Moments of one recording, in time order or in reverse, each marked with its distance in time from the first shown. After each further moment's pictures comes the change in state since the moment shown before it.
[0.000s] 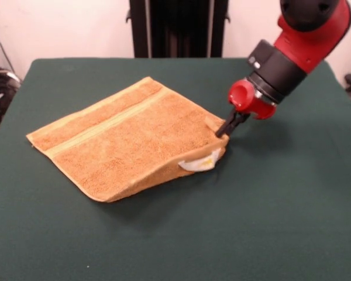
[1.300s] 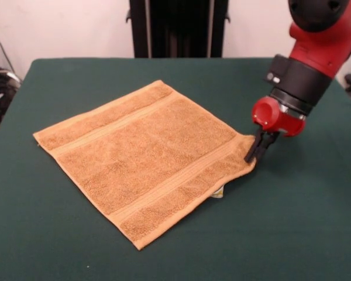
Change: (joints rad) arm -0.012 0.002 -0.004 -0.067 0.068 -0.152 0.000
